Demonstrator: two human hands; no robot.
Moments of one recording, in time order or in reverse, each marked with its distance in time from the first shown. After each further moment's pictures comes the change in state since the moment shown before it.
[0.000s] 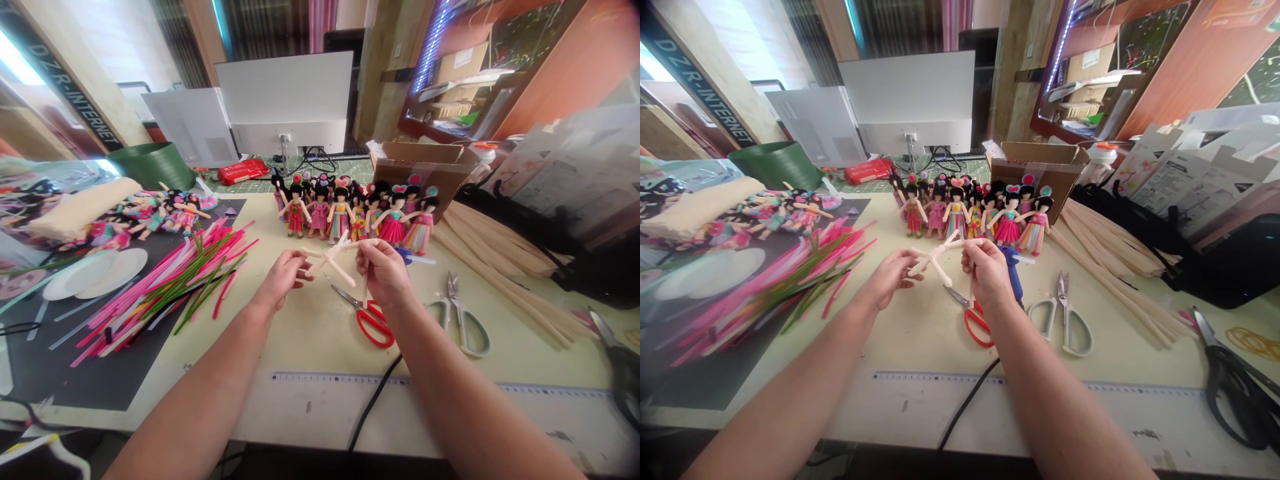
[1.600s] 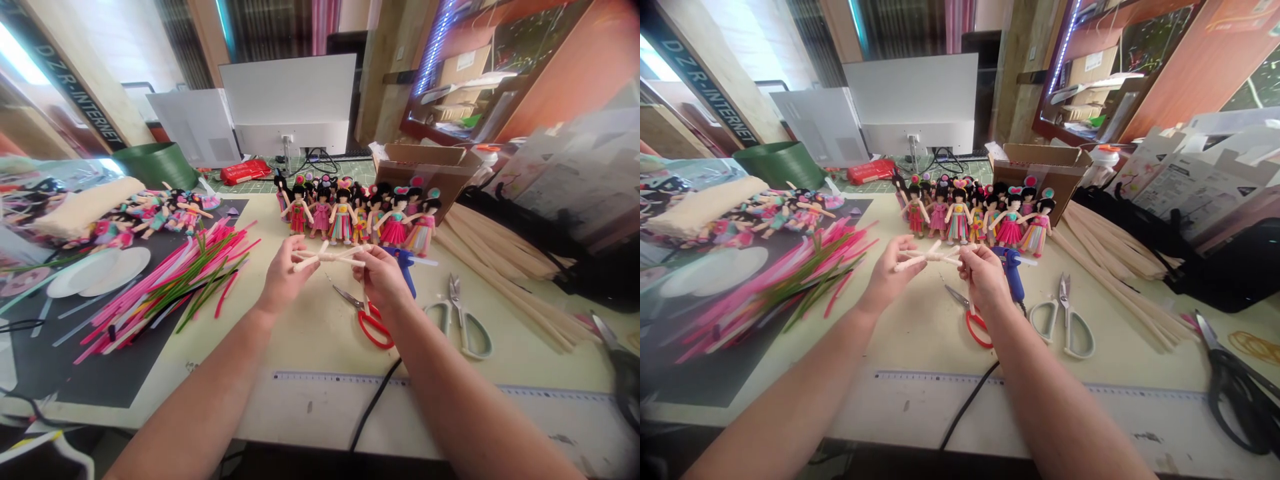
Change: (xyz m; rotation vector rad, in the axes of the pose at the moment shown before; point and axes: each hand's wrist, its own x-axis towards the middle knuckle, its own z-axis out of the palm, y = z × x) left_hand -0.009 -0.001 0.000 0.238 0.142 0.504; right_hand -0.003 0.004 0.006 -0.049 0.015 0.091
